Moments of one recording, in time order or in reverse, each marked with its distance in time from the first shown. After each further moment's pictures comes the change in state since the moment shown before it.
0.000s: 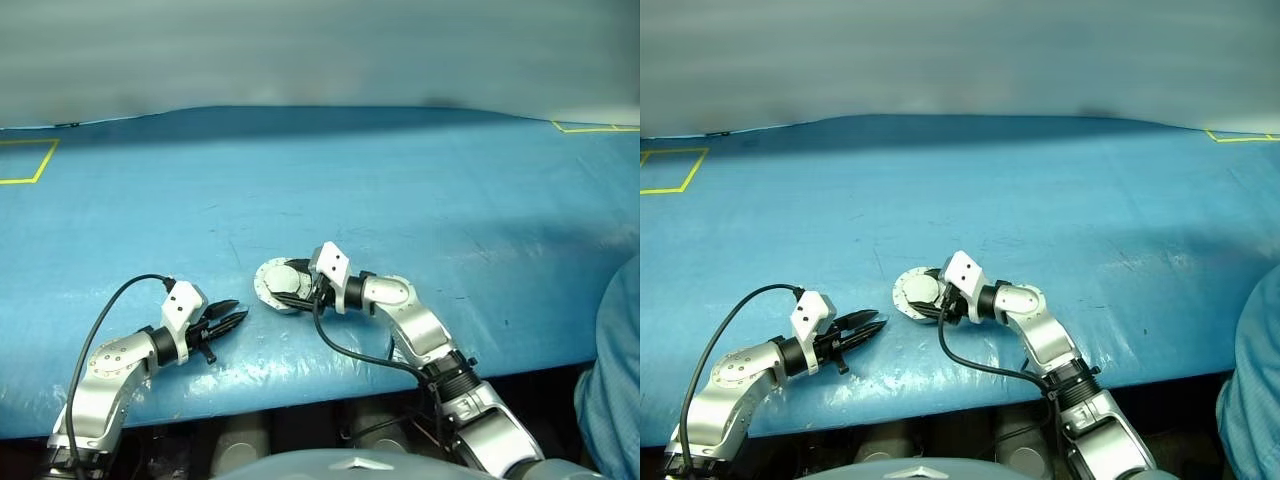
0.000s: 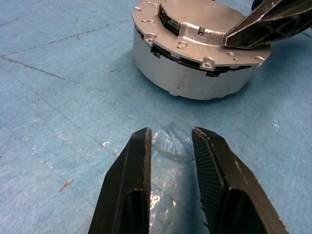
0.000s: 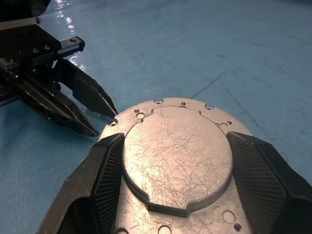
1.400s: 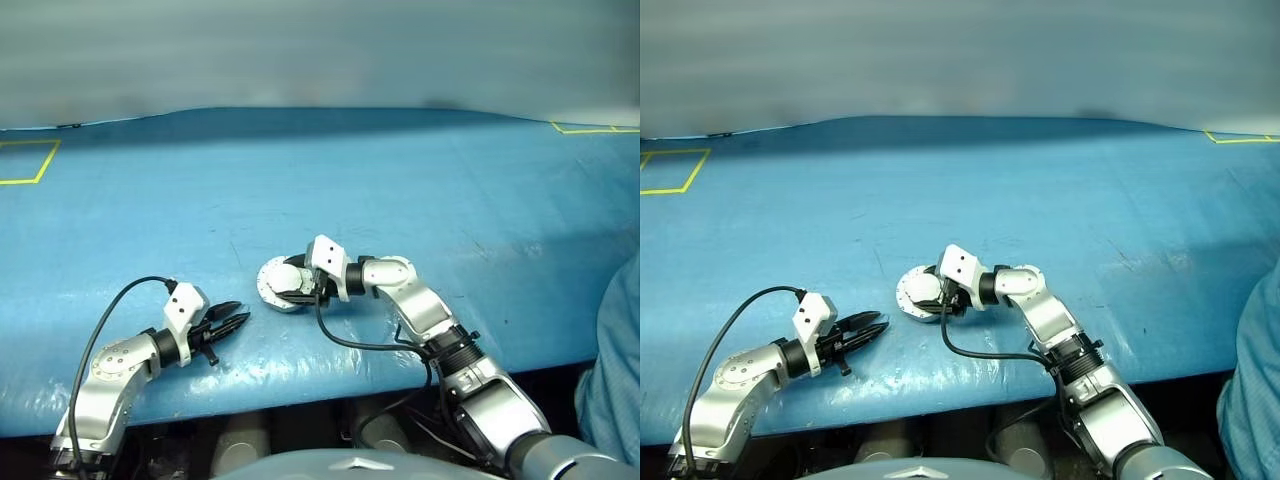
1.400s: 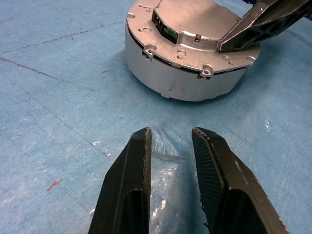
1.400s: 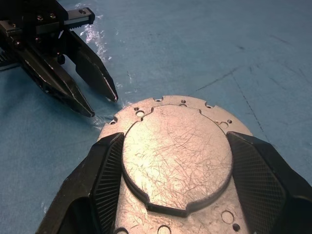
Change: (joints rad) left arm 0.007 -0.018 -0.001 0.000 -0.001 0.000 -0.006; right arm -0.140 -0.065 0.049 0.088 -0.048 0.012 0.093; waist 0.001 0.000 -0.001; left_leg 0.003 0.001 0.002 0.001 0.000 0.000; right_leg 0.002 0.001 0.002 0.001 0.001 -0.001
